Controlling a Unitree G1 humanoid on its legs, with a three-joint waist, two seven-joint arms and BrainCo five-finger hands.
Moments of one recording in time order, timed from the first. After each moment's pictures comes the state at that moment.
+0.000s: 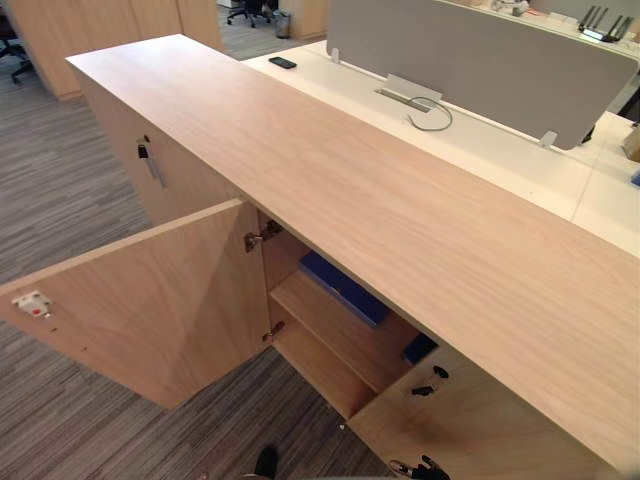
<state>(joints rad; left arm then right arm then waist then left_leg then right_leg) 0.23 0.05 0.42 1.02 -0.12 -0.08 0.17 0.09 0.04 -0.39 1.08 0.02 0.01 -0.05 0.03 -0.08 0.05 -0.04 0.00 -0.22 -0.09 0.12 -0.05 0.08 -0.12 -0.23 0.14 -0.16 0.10</state>
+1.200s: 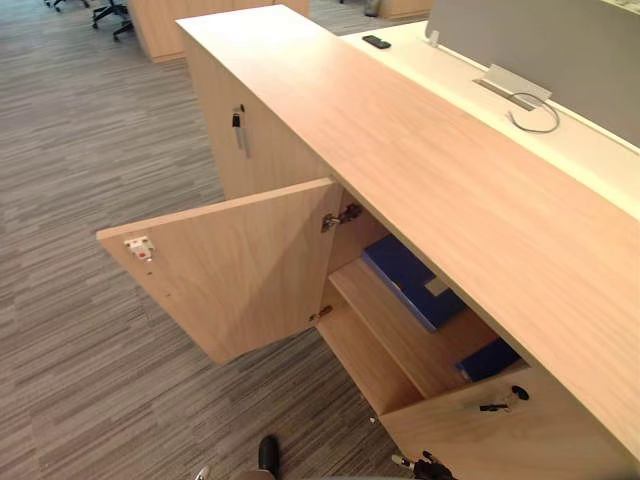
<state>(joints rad) 0.22 0.07 0.43 0.99 -0.28 -0.08 0.07 0.04 0.01 -0.45 1.13 0.02 0.02 -0.02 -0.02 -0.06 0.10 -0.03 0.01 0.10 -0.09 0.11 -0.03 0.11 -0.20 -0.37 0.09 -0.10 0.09</state>
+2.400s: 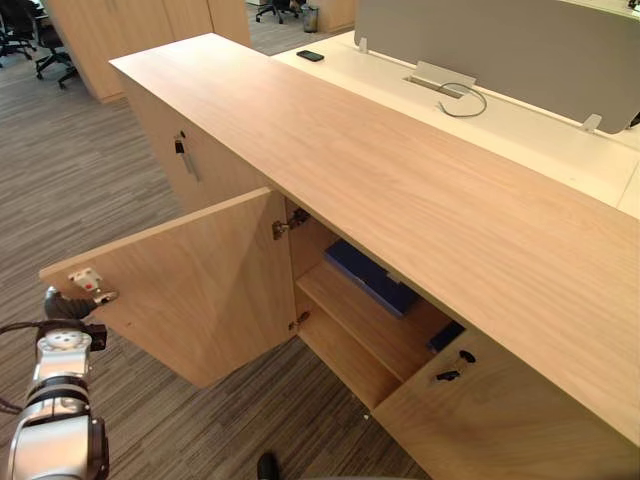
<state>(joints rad) -0.39 0.68 0.22 0.95 0.10 0.00 0.19 0.16 -0.06 -0.48 1.13 0.02 0.02 0.03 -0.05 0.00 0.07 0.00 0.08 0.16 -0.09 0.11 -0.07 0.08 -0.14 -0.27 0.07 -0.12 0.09</state>
